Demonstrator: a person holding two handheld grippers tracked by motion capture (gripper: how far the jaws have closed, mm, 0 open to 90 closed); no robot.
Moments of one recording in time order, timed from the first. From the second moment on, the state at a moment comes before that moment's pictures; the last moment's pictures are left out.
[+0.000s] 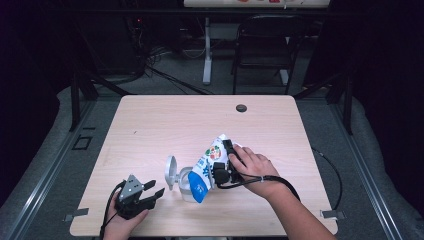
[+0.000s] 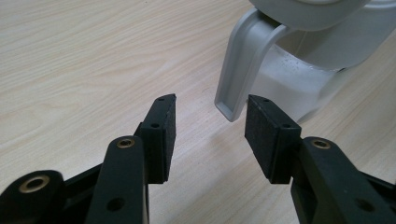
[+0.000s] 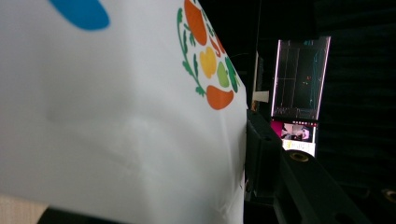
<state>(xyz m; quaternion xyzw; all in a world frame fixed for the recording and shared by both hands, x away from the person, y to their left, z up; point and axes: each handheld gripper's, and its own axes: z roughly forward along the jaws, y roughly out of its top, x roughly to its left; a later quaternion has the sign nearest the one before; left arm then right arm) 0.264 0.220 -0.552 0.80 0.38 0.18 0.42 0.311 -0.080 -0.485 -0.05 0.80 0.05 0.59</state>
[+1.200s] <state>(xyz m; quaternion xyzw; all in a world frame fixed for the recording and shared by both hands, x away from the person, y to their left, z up) 0.264 0.220 -0.553 0.80 0.38 0.18 0.42 0.310 -0.079 -0.481 -0.06 0.80 0.06 0.60</state>
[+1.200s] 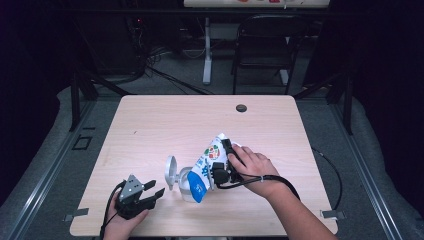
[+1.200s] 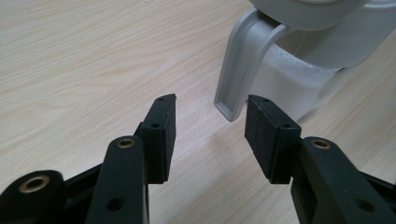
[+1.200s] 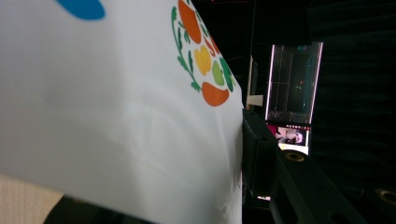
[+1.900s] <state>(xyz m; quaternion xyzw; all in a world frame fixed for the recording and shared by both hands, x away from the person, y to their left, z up) 0.265 0.220 -0.553 0.80 0.38 0.18 0.42 0.309 -0.078 -0.478 -0.06 0.79 0.06 0.60</state>
